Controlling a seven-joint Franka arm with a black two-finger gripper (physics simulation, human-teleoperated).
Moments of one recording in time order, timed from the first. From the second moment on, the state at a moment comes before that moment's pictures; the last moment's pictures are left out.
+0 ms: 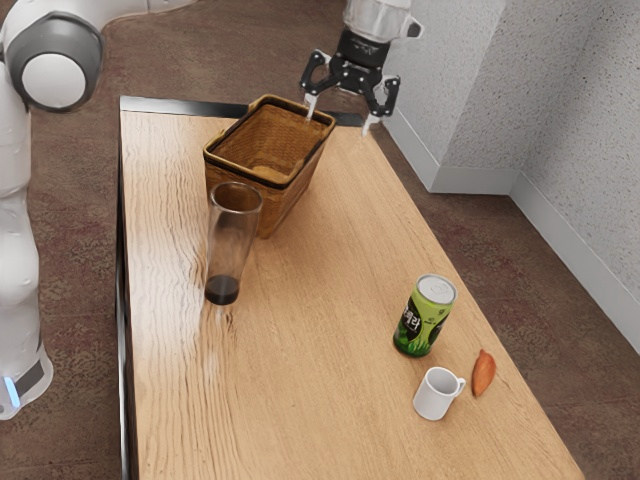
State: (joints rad) arm 0.23 0.03 -0.17 -1.28 -0.06 1.23 -1.17
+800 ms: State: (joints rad) arm 0.22 -0.22 0.09 -1.59 -0.09 1.42 -1.75
